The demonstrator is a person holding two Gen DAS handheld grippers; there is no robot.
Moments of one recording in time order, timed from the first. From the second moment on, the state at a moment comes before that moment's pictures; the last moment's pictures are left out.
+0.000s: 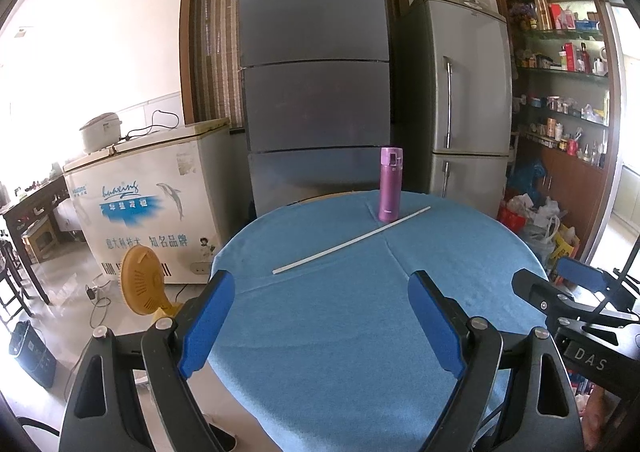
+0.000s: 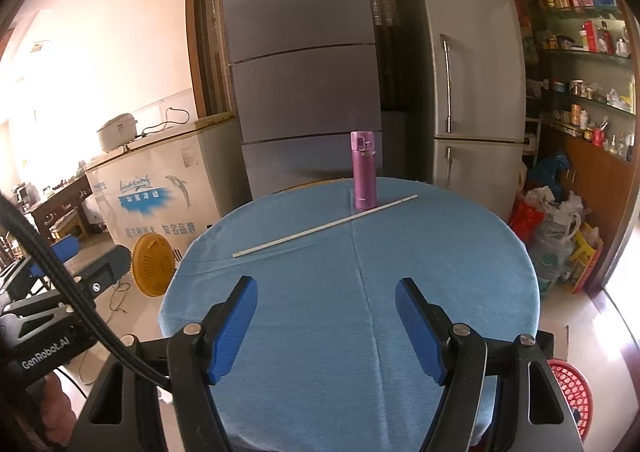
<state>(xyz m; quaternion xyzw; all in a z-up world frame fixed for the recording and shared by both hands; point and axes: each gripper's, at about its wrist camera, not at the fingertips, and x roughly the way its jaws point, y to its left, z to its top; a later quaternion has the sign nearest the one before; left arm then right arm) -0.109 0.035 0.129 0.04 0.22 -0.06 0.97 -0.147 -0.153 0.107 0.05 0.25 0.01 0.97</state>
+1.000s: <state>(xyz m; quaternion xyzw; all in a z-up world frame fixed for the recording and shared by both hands) -0.074 0.019 0.137 0.04 0.24 -0.07 0.97 -0.118 -0.179 0.112 0.06 0.27 -0.01 0.96</state>
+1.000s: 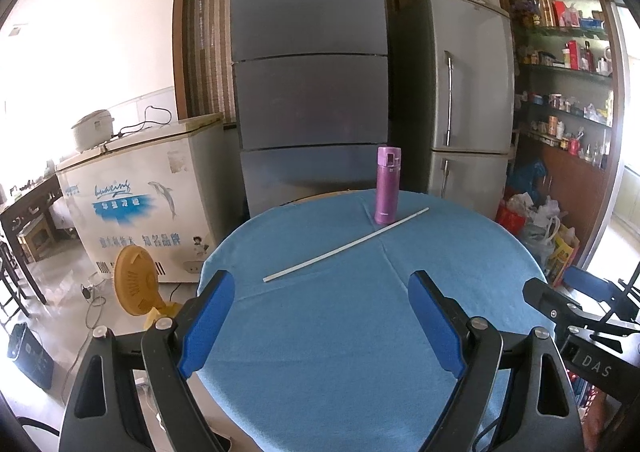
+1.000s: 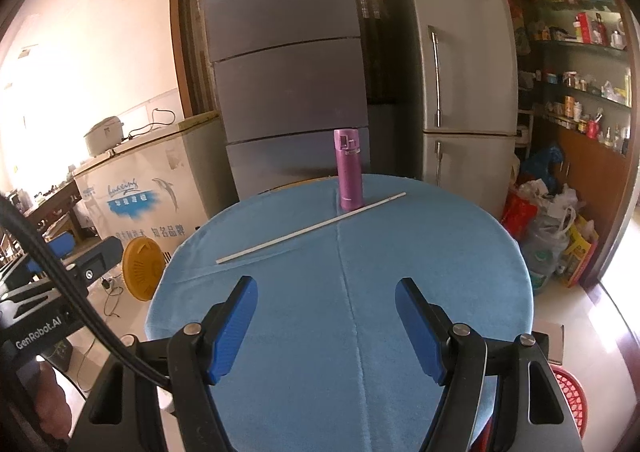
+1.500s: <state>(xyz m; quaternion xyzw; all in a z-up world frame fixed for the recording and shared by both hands) -0.048 0.009 0.128 0.05 0.26 -0.06 0.96 -0.085 -0.185 0.100 0.07 0.29 0.00 0.96</state>
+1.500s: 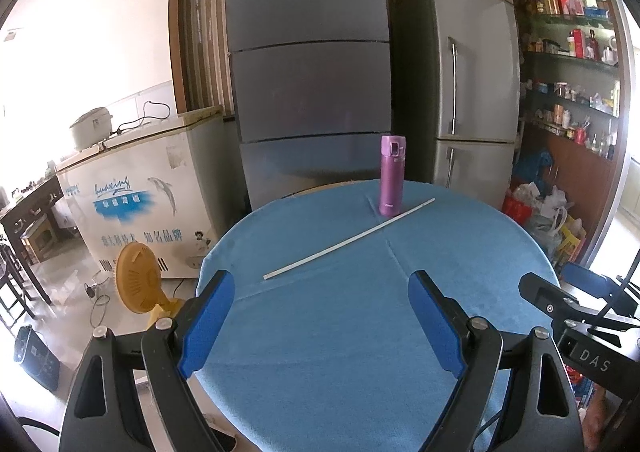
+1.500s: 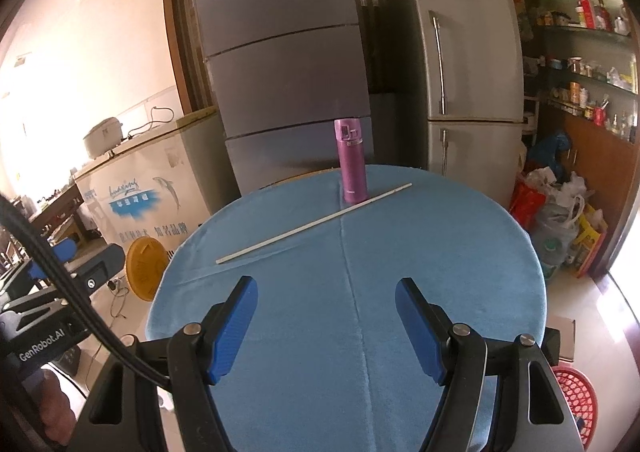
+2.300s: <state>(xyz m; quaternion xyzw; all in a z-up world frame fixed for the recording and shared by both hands) -0.026 0.002 0.120 0.06 0.27 -0.08 0.96 -0.055 -0.185 0.088 0.08 0.31 0.00 0.95</state>
